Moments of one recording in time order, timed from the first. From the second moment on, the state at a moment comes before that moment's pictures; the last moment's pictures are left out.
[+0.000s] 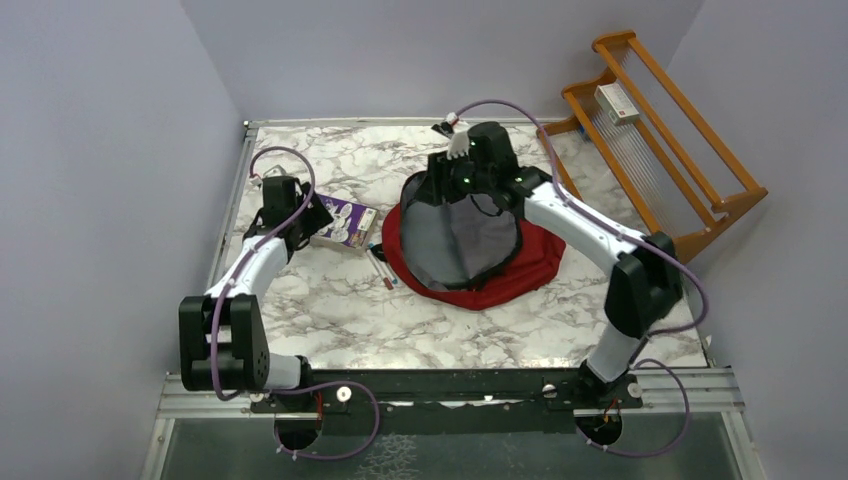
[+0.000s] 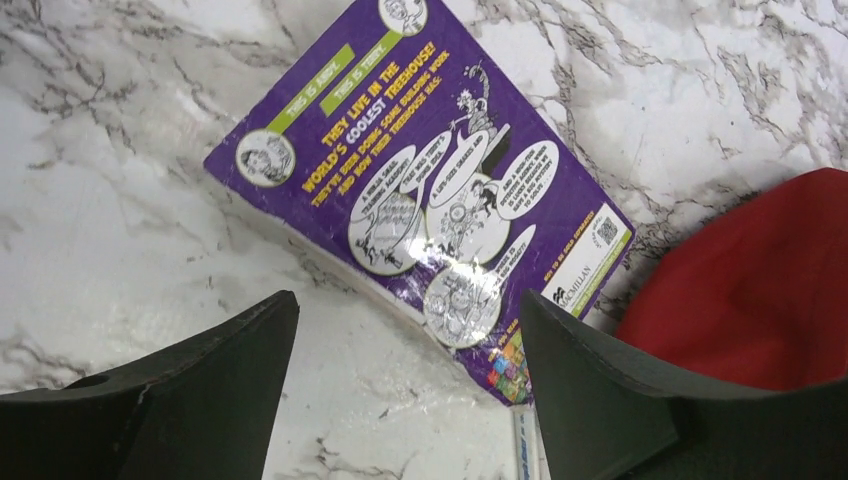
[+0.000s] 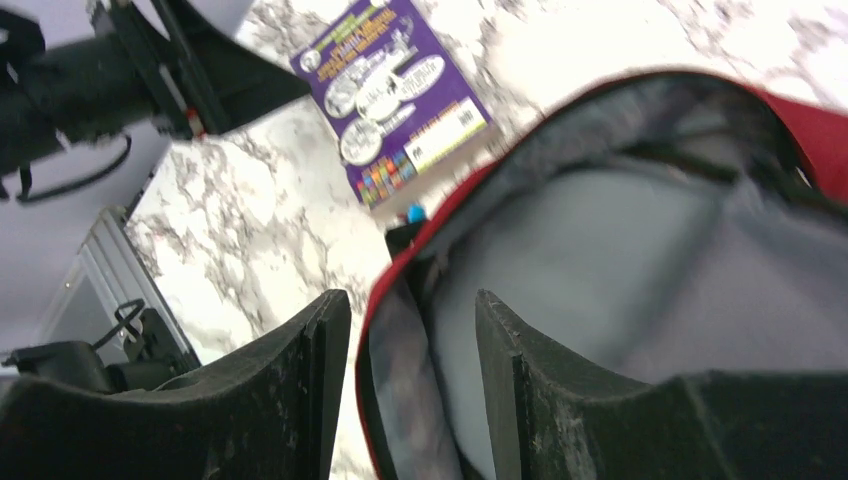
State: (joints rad) left arm 0.02 1.40 0.84 -0.17 -0.02 -0.50; right arm 0.61 1.66 1.39 -0.23 -0.34 0.31
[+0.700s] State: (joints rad) left arm 0.09 1.35 0.68 -0.03 -0.01 -0.70; right arm 0.77 2.56 2.32 -0.37 -0.33 0.22
